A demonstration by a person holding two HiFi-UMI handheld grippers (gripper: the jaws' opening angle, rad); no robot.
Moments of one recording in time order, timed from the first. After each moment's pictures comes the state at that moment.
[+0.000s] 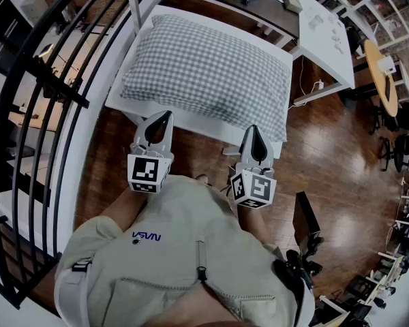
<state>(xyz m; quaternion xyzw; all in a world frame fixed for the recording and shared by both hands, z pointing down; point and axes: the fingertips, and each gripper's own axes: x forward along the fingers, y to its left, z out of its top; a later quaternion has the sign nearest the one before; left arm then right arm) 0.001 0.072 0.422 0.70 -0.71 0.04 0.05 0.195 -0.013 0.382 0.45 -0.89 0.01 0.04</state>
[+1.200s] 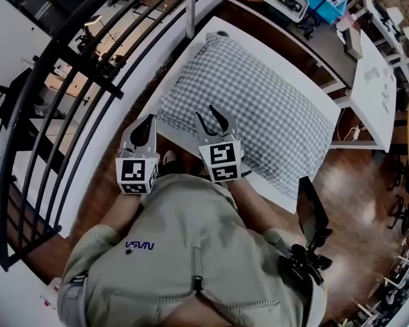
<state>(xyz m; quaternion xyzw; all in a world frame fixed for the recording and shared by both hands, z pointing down) -0.200 0.067 0.468 0.56 -0.82 0.10 0.11 -0.125 -0.040 0.478 0.12 -0.97 -0.01 0.22</state>
